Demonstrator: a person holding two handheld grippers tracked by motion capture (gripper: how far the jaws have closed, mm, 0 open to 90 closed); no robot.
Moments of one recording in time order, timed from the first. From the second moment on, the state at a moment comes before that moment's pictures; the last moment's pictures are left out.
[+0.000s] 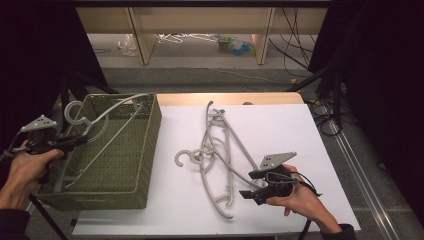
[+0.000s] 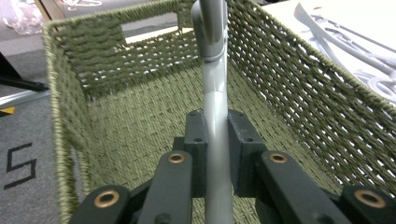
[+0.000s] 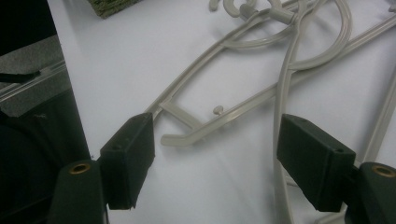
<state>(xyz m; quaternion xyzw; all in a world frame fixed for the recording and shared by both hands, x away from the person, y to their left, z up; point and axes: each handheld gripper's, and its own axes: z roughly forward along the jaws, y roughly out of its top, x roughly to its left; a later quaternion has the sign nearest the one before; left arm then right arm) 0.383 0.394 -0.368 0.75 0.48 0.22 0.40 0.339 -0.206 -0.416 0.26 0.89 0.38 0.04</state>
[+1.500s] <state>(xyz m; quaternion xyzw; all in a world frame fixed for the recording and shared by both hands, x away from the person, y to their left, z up) 0.351 0.352 -0.362 0.67 0.55 0.23 0.44 0.340 -0.210 -0.422 0.27 0.88 0.39 0.04</state>
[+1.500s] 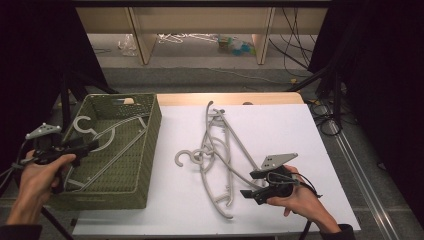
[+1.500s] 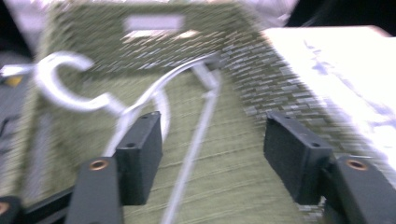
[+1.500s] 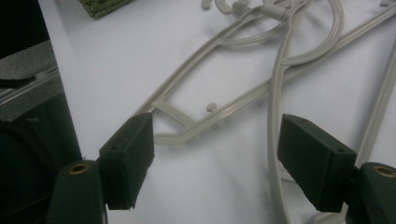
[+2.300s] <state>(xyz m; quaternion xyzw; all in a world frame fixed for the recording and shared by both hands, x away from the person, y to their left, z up) 0.289 0.200 -0.379 0.73 0.38 0.19 0.54 0.343 -0.211 -0.429 0.29 0.86 0.41 0.07</state>
